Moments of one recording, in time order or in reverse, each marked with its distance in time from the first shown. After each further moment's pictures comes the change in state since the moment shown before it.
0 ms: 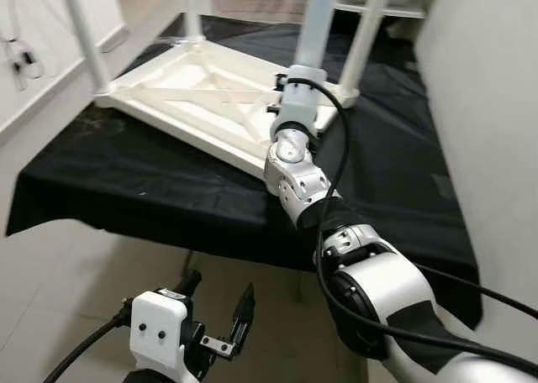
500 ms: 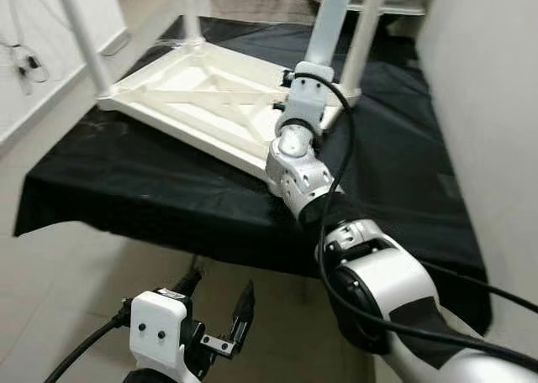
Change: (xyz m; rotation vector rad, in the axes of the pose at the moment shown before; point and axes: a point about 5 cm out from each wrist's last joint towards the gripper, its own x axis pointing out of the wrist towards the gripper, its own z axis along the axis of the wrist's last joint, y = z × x) left arm -0.001 0.002 0.001 0.005 -0.008 0.015; right arm 0.001 -0.031 0.008 -0.077 0.006 -0.461
